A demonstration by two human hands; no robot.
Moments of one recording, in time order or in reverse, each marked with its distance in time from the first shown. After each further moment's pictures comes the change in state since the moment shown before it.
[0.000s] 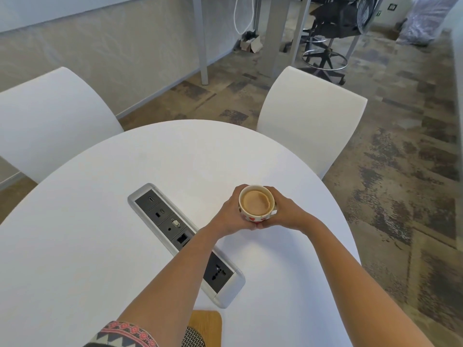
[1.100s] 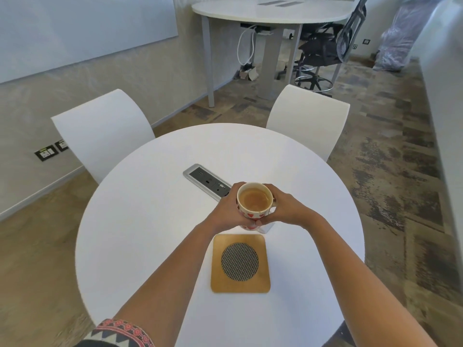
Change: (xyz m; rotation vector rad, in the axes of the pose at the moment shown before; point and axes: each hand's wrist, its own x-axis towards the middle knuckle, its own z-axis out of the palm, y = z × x) left_hand -0.238 0.040 -0.070 0.074 0.022 0.068; right_hand -0.173 -0.111 0.142 -0.043 0.072 -0.102
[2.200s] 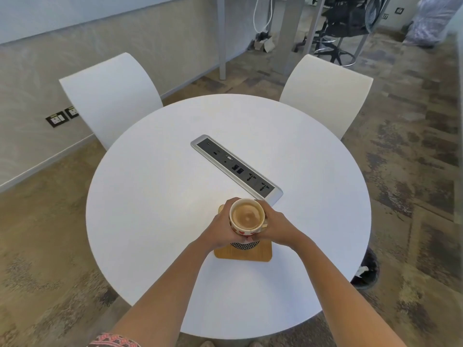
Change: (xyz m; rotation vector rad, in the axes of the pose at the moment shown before) left_hand -0.075 -0.077 0.041 -0.040 0.019 -0.079; right_hand -0.039 0.049 0.088 0.039 -0.071 0.105
